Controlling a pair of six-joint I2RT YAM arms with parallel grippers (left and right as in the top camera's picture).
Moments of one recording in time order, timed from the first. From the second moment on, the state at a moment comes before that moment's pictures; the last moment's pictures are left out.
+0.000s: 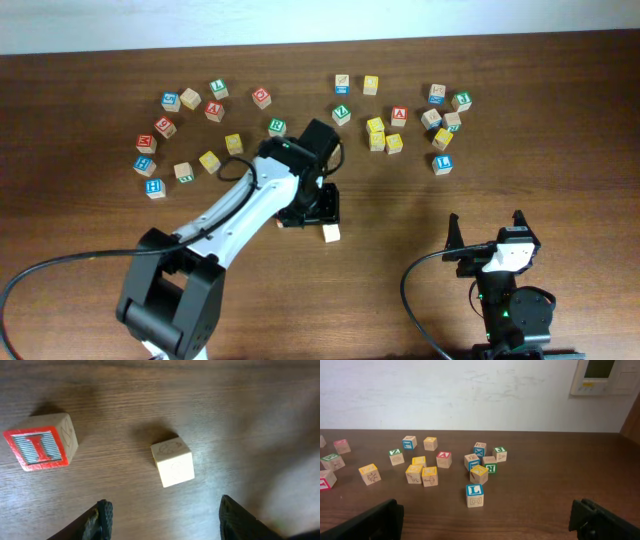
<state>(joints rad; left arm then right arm) -0.58 1.88 1.41 -1.01 0.19 -0.55 -0.01 0.01 0.01 -0.08 0.01 0.00</state>
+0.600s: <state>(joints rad) -0.73 1.99 1.36 -0.89 -0.01 -0.72 -0.01 0.01 0.01 -0.08 0.01 0.00</state>
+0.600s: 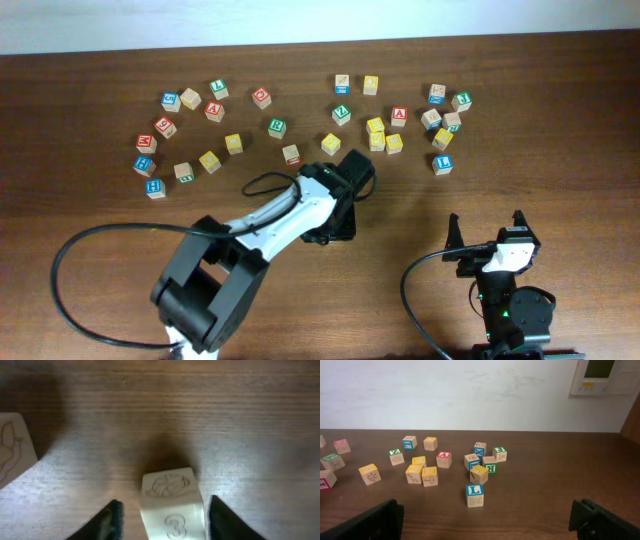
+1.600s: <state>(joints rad) -0.80 1.99 1.43 -0.75 -0.57 -0.53 -0.01 0.01 0.01 -0.08 0.01 0.00</state>
